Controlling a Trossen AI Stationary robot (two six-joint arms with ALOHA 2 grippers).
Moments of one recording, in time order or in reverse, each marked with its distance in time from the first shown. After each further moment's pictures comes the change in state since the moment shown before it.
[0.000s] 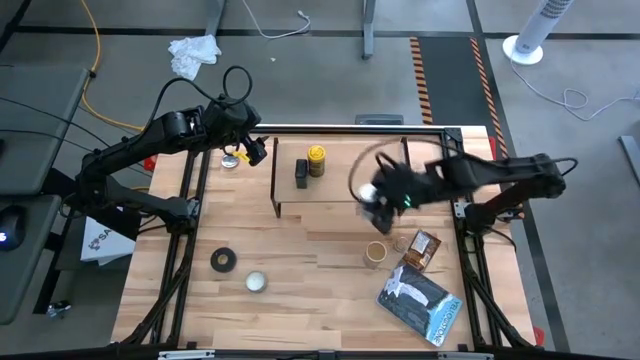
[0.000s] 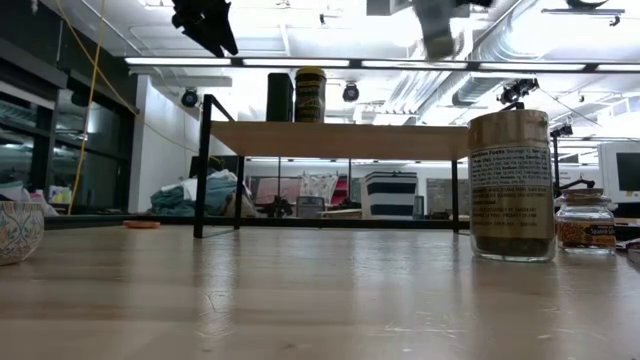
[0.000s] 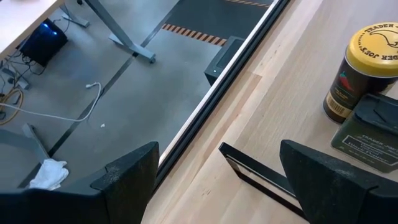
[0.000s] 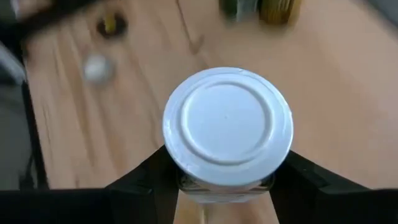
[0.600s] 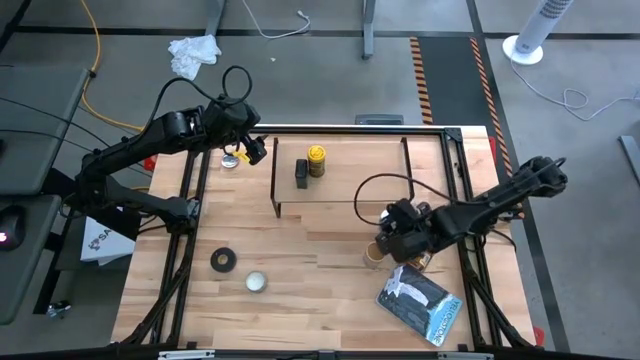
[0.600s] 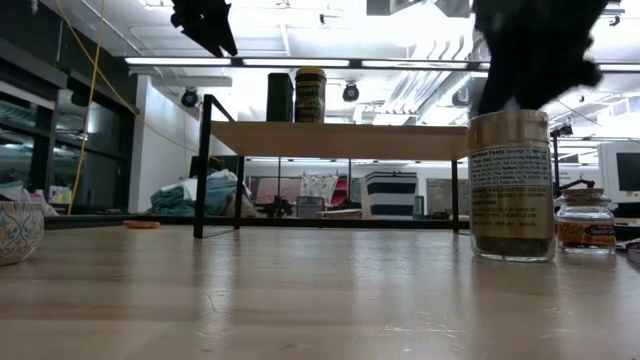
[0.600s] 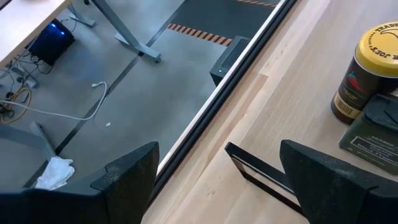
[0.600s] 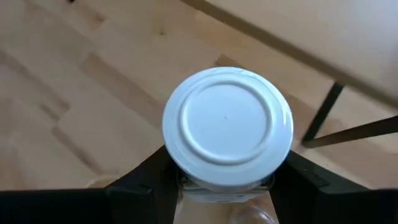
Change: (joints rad) left arm 0.000 0.000 0.000 0.001 -0.025 0.000; right arm 0.249 -0.013 -0.520 0.148 0.303 0.723
